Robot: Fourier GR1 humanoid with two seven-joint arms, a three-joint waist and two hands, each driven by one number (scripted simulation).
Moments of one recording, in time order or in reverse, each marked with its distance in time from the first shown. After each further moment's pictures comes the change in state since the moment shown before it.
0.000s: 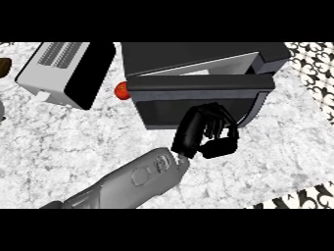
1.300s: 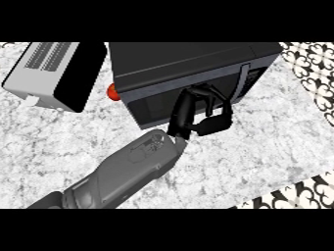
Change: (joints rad) left arm -0.074 -0.001 0.081 0.110 0.314 -0.034 -0.183; right arm -0.037 -0.073 -0.049 -0.020 -0.129 0.023 0.042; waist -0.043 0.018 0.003
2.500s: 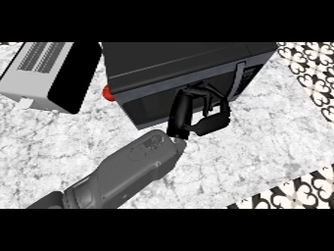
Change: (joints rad) left arm -0.003 0.000 -0.023 0.023 0.116 0.041 -0.177; right arm -0.010 -0.068 -0.005 -0.049 -0.086 0.069 0.024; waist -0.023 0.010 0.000
